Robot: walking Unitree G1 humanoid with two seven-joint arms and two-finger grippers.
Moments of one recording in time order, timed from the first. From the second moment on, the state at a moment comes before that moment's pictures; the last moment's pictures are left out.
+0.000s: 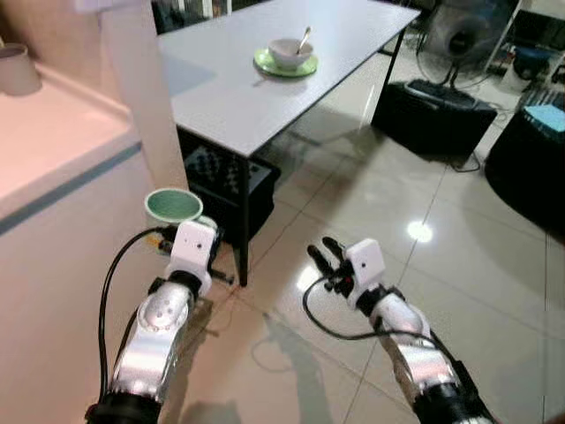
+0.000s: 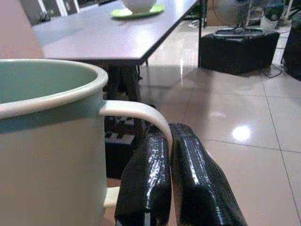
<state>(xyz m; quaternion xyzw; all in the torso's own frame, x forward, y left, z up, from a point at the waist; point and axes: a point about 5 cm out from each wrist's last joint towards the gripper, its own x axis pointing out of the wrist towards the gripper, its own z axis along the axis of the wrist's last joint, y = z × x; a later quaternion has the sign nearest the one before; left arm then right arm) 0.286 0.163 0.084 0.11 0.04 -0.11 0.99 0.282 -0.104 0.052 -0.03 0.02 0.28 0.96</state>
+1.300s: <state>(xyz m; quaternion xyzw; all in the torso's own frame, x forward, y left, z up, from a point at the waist) 0.302 0.168 0.099 0.15 0.05 -0.13 0.98 0.291 -0.080 0.057 0.00 0.00 0.26 0.97</state>
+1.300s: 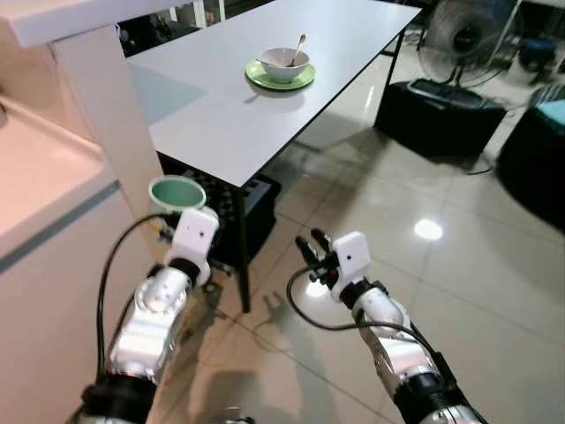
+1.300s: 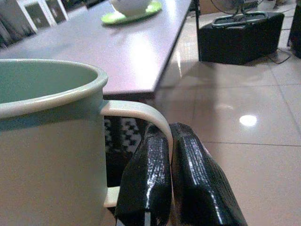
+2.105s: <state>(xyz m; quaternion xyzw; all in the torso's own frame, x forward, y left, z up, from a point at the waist) 0.313 0.143 0.104 0.14 0.04 -0.22 0.97 0.289 -0.087 0.049 0.00 0.00 0.21 0.98</state>
